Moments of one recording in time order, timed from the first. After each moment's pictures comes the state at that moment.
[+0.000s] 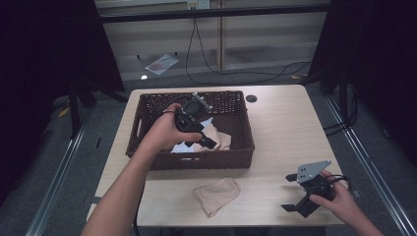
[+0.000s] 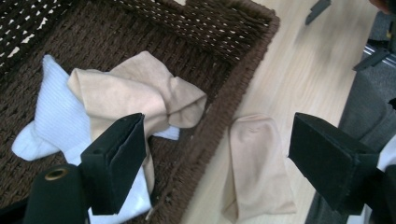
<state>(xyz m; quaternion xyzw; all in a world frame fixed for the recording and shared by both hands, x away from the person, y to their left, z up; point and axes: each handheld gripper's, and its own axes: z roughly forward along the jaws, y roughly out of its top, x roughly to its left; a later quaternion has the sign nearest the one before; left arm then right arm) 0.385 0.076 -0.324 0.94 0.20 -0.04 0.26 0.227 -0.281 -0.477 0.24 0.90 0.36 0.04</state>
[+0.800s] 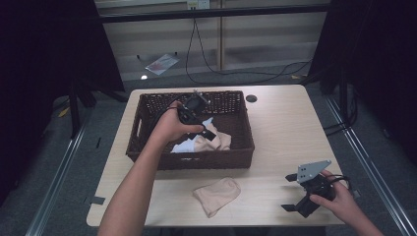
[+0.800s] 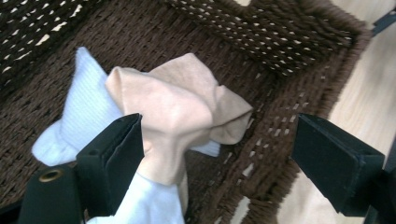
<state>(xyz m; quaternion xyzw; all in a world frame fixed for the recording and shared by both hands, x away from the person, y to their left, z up) 0.427 0.076 -0.357 0.93 0.25 -0.03 0.25 0.227 -0.281 -0.477 0.24 0.90 0.36 0.04</state>
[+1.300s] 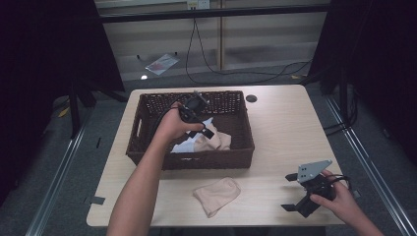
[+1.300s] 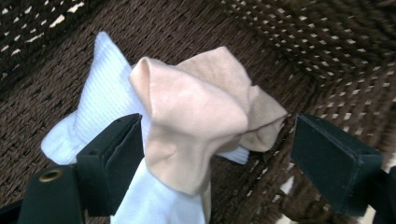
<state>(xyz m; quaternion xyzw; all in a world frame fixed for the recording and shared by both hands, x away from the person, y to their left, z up) 0.447 0.076 -0.382 0.93 0.28 -0.03 0.25 0.226 -0.281 -0.475 0.24 0.90 0.37 0.04</state>
